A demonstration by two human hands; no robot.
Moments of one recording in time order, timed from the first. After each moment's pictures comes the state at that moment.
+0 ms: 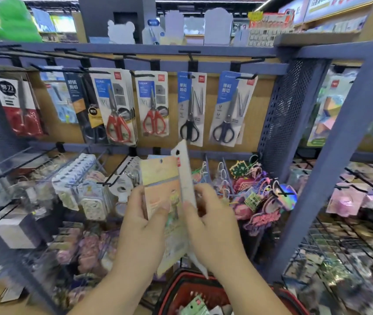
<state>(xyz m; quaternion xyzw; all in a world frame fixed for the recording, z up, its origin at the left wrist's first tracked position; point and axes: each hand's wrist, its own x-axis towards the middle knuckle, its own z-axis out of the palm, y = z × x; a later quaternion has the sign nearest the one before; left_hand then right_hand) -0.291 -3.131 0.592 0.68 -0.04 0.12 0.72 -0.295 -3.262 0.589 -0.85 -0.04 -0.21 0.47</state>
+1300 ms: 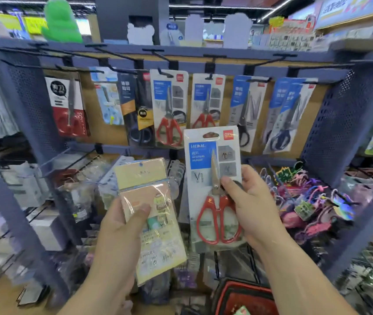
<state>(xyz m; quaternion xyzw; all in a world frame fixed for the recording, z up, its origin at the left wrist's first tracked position) -0.254 -2.965 0.580 0.61 0.05 0.08 0.79 -0.223 -3.184 0.595 -0.69 -0.02 -0.17 0.70</state>
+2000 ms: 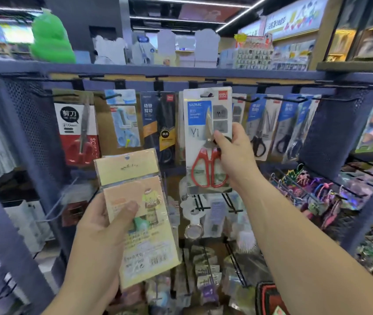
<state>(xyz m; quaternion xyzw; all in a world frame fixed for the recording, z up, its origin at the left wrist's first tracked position) -0.181 -2.790 0.623 0.58 -0.07 0.04 0.81 -0.107 -3.046 0.681 -0.70 0.01 -0.32 0.64</state>
